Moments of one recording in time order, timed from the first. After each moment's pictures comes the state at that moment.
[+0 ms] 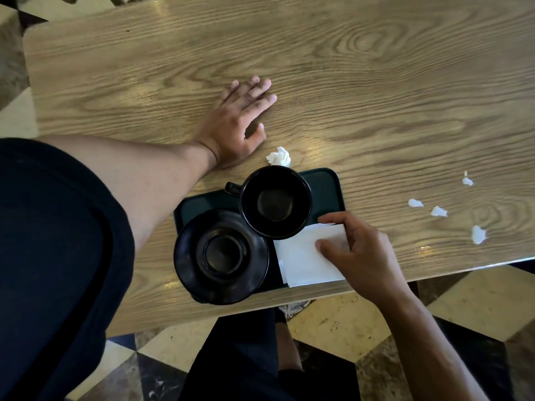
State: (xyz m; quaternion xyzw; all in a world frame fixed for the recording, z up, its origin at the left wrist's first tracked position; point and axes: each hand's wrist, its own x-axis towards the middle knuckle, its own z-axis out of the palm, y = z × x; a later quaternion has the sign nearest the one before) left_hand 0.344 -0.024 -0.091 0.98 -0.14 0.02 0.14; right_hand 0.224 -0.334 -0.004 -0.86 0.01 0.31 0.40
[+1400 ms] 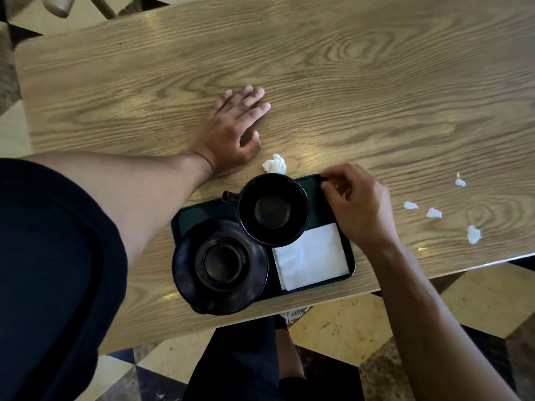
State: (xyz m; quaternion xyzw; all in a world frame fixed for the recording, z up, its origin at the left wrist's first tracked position) left_hand 0.345 -0.023 -0.092 0.98 -0.15 0.02 0.14; right_hand 0.291 -0.307 -0.024 -0.91 -0.05 0.13 0.39
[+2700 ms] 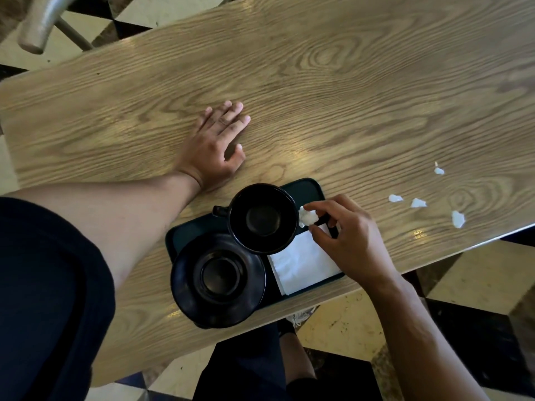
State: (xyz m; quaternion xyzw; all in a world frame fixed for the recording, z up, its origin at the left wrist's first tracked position) left_hand 0.344 -0.023 -0.096 0.98 -0.14 0.04 0.16; right_hand 0.243 -0.326 -0.021 -0.91 -0.10 0.14 0.39
